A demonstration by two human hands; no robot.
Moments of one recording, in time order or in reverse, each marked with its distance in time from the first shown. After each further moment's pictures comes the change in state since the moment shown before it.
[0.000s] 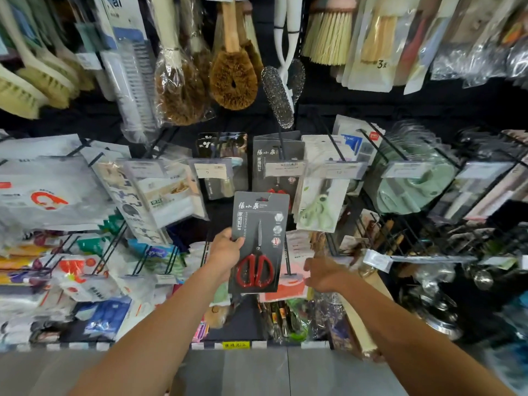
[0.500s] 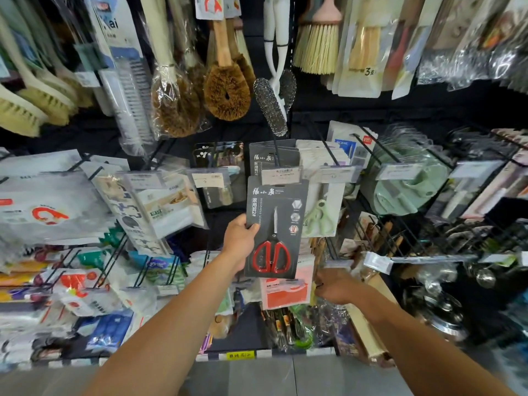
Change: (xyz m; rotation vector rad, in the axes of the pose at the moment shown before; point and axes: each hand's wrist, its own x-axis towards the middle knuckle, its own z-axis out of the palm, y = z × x) left_hand 0.008 0.033 0.022 -0.095 -0.080 0.165; right_hand -0.007 0.025 0.016 0.095 0.024 0.022
